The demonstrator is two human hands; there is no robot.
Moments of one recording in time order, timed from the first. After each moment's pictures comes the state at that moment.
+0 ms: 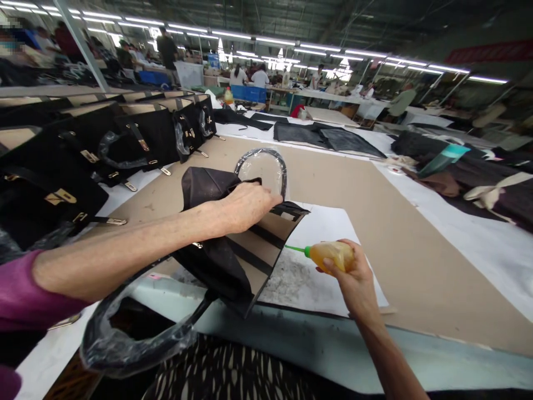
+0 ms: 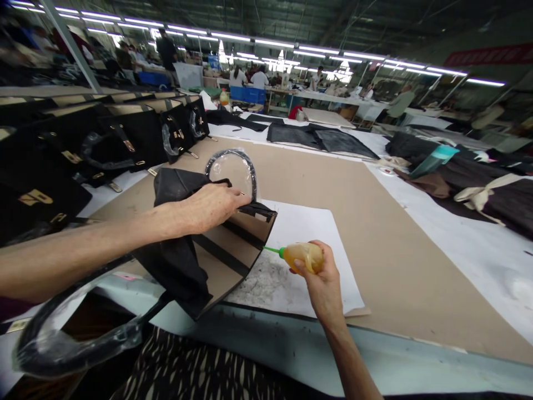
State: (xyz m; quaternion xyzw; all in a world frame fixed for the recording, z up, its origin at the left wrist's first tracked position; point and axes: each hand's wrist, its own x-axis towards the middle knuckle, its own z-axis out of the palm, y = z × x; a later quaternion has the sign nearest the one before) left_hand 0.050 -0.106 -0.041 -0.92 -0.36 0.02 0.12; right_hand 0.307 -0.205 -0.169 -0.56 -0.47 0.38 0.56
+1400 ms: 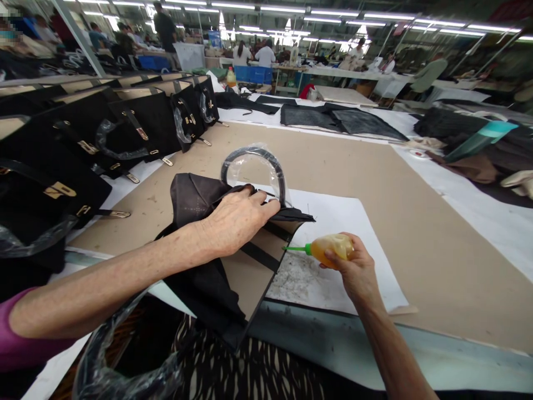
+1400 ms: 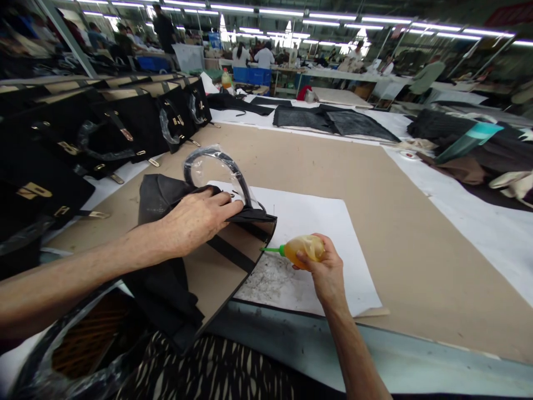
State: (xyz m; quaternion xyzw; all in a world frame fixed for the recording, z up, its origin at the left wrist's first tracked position) left_hand 0.033 -0.137 -0.073 -0.91 -0.38 -0.03 0.16; right_hand 0.314 -0.181 -0.209 -0.54 -0.41 0.47 0.56
